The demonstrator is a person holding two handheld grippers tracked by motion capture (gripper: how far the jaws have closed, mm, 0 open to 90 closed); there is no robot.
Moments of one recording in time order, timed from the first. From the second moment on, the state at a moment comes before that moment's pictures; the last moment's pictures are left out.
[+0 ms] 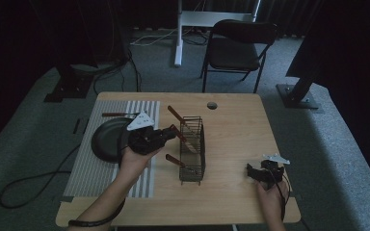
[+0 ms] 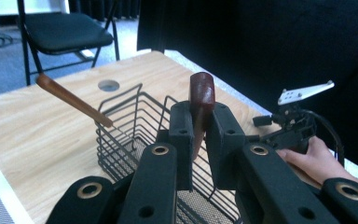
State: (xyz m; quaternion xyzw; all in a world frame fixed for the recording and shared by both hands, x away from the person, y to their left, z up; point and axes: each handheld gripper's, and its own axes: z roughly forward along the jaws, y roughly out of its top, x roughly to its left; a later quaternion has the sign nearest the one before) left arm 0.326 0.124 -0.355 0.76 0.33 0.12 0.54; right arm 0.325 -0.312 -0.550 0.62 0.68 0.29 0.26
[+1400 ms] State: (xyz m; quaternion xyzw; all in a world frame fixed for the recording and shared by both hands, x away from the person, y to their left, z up) left arm 0.264 0.264 -0.374 0.69 0.46 0.20 0.52; right arm 0.325 -0.312 -0.550 0.62 0.68 0.29 0.26
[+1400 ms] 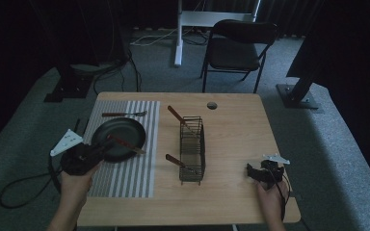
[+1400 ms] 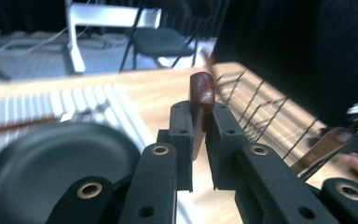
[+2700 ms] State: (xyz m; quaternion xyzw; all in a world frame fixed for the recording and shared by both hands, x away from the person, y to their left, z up) left arm 0.257 0.303 -0.453 0.62 0.55 0.13 0.55; right arm 0.325 -0.312 -0.550 0.62 0.68 0.29 0.26
